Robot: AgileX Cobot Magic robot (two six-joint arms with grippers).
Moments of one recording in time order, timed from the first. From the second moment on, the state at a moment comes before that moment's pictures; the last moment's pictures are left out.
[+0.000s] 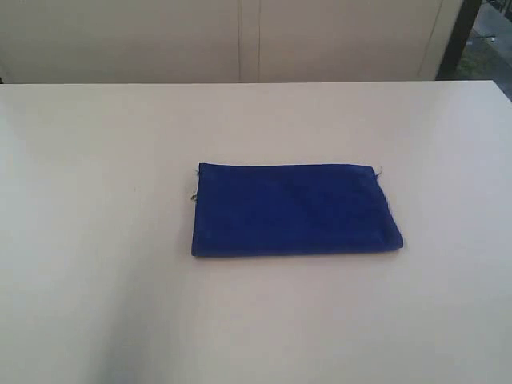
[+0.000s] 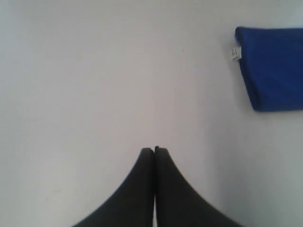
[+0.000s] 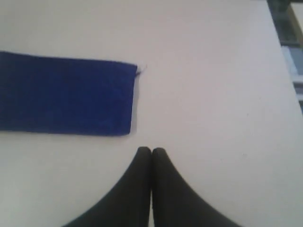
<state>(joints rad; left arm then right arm) -0.14 0.48 -0.69 -0.05 0.98 -0.05 -0.04 0.45 -0.71 0.00 0.93 0.01</state>
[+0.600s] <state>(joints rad) -0.14 0.34 -0.47 -0.06 0.65 0.04 -0.04 0.17 -0.53 -0.04 0.57 0.01</state>
